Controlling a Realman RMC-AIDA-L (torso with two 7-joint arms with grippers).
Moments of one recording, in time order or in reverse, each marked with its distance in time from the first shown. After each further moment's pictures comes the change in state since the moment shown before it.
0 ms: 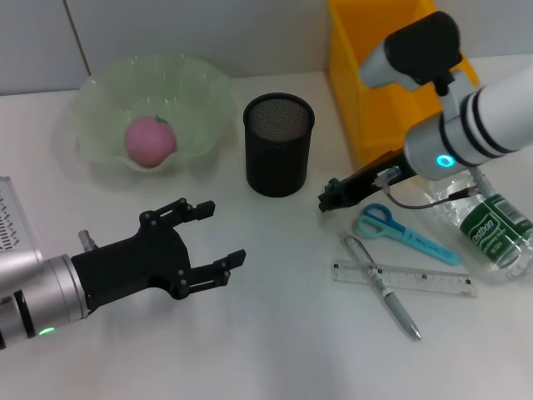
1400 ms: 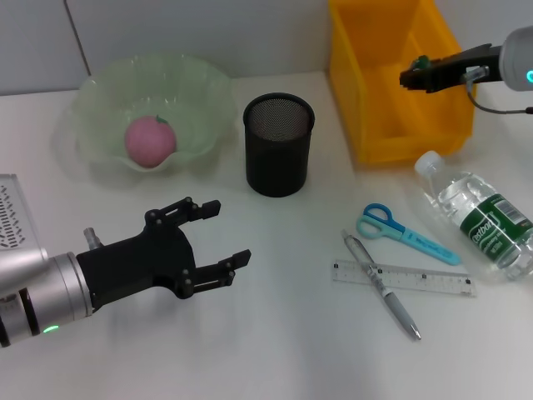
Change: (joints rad) left arm -0.009 -0.001 0.011 0.000 -0.002 0.000 0.000; right arm -0.036 -0.009 0.304 -0.080 -0.075 0.205 -0.129
